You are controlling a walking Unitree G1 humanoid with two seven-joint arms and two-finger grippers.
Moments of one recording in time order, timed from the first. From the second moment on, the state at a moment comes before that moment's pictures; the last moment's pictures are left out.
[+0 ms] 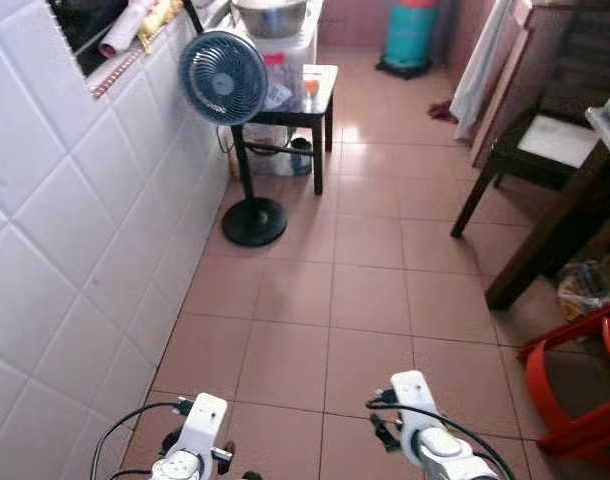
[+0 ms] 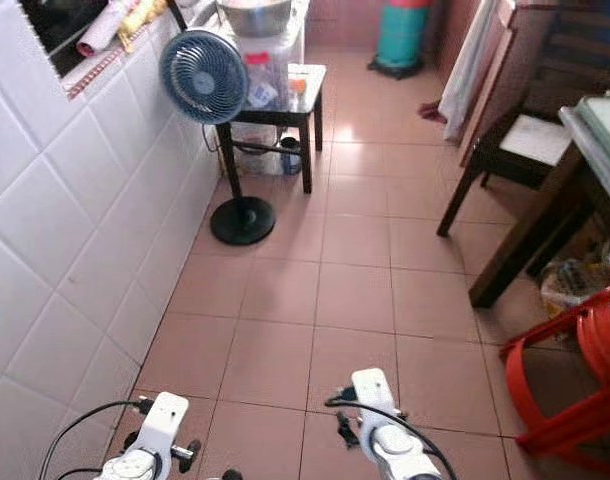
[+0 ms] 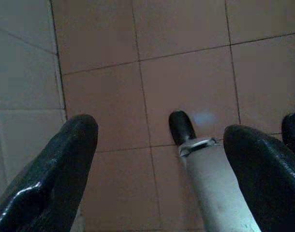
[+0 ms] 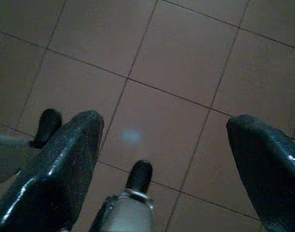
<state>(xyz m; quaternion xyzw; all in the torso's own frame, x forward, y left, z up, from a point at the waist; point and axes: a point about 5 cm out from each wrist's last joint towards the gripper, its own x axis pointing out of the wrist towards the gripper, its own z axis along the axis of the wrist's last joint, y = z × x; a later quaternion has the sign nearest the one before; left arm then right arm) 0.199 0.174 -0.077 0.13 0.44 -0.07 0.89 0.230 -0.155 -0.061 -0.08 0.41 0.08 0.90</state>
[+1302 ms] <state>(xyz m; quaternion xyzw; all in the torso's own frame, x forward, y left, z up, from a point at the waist) 0.201 0.190 -0.074 0.15 0.43 -0.07 0.89 0.222 -0.142 -0.066 -0.08 0.42 0.10 0.90</state>
